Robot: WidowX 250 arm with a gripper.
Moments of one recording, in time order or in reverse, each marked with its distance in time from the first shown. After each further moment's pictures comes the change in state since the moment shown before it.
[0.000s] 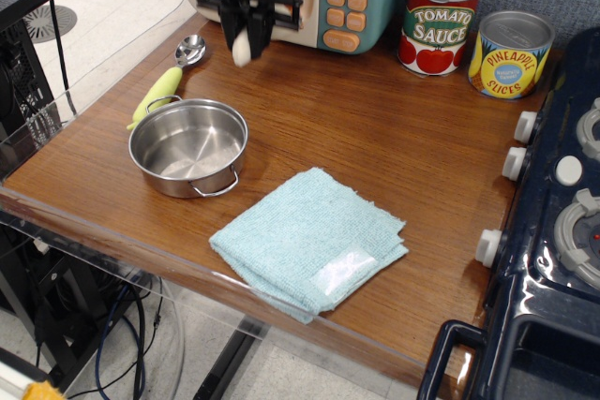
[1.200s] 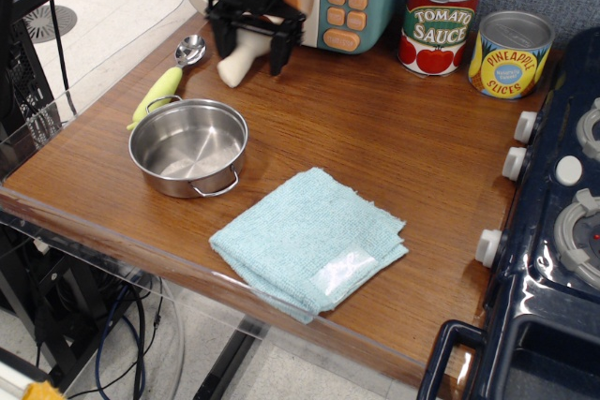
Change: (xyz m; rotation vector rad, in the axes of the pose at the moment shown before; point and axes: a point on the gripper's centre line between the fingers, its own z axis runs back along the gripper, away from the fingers) arm 0.008 0.011 -0.044 0.034 0.092 0.024
